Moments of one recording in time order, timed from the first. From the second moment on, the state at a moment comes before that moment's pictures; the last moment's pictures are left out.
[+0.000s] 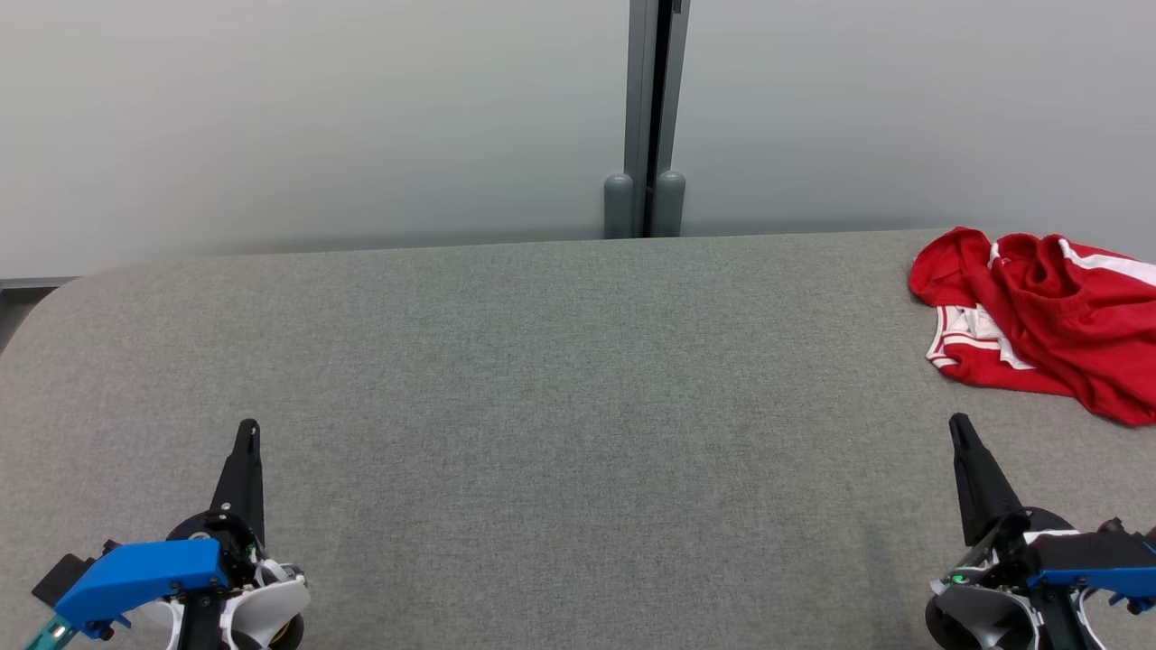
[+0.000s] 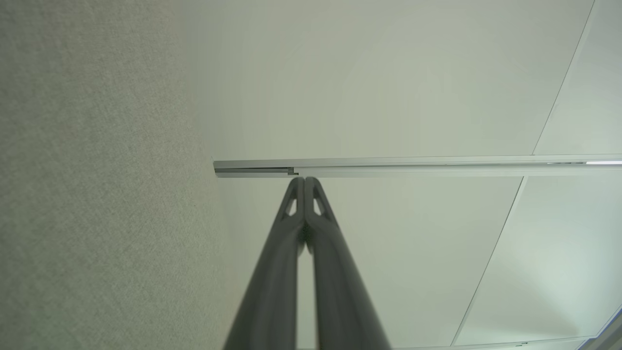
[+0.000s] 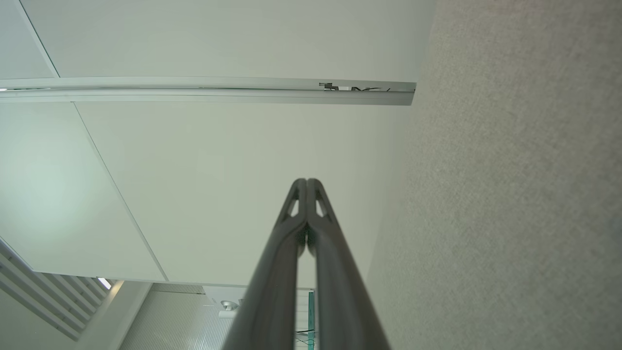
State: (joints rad) left arm -0.10 0.05 0.11 0.25 -1.61 -0.13 0.11; right arm -0.10 -0.05 -0.11 0.24 1.61 0.13 0.11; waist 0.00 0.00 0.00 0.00
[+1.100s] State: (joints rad) left arm -0.10 0.05 0.11 0.25 -1.61 -0.13 0.11; right arm -0.10 -0.05 -0.11 0.24 1.61 0.13 0.11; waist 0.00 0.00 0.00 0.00
